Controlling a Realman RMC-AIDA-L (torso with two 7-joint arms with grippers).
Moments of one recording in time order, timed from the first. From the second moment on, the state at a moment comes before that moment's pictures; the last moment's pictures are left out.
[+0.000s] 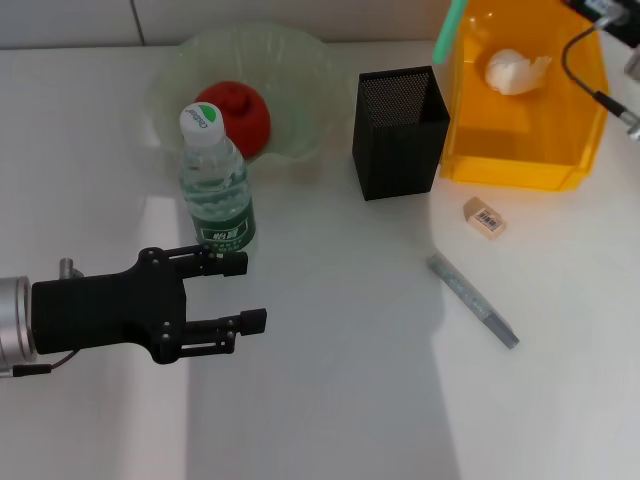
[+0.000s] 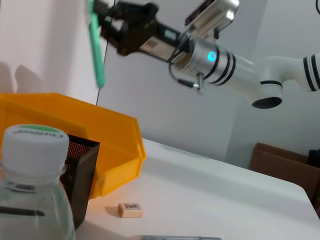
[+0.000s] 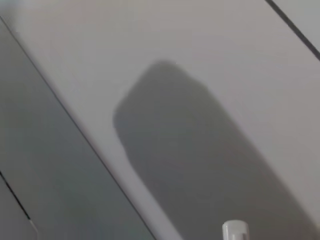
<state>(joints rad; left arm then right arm) -0.38 -2.00 0.98 0.53 1.74 1.66 -1.16 0.63 2.06 -0.85 -0.49 -1.25 -1.18 1.59</state>
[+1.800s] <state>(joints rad) -0.41 -2.02 0.98 0.53 1.74 1.65 -1.16 0.69 2.07 -1.01 -1.57 -2.61 -1.86 2.50</state>
